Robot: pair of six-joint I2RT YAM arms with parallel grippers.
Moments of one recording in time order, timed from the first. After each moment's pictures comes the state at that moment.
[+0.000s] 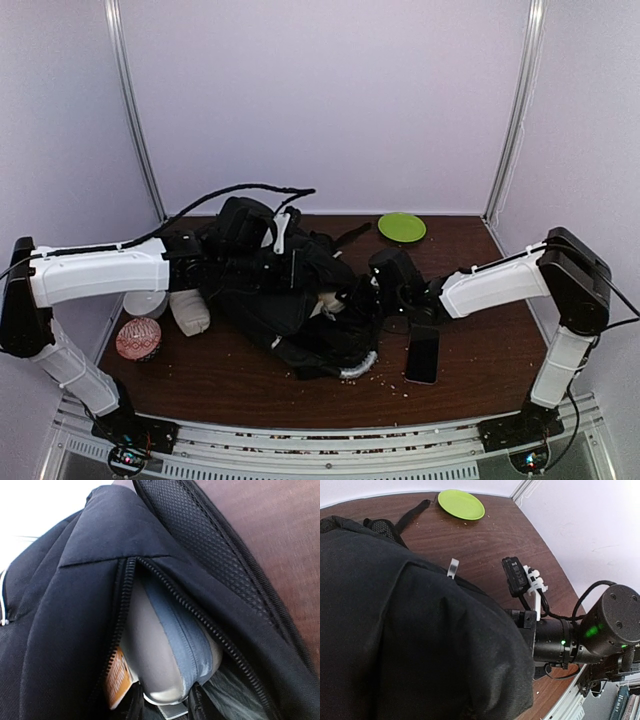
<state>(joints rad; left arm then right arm) -0.96 1.51 1.17 -0.24 0.02 -0.61 0.86 1.77 0.94 0.24 0.03 1.24</state>
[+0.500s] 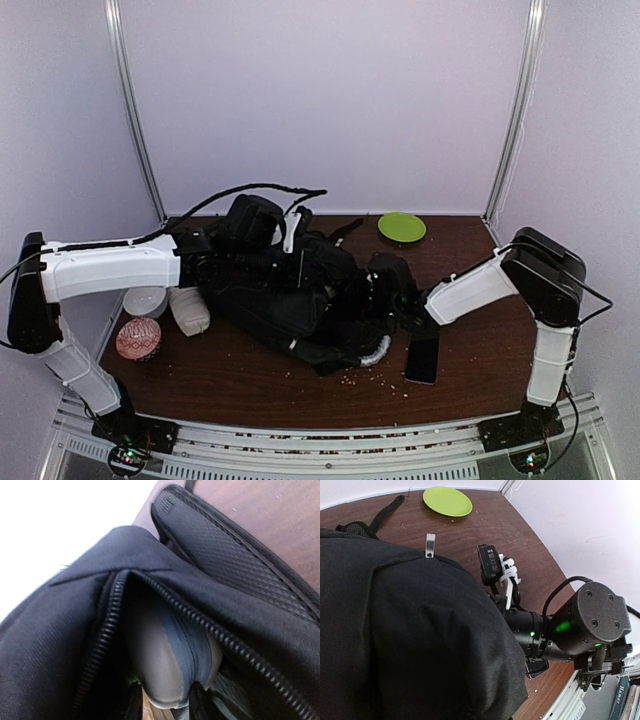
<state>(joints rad) -0.96 1.57 1.22 -0.24 0.07 -0.56 0.84 1.92 0.94 0.58 0.09 1.31</state>
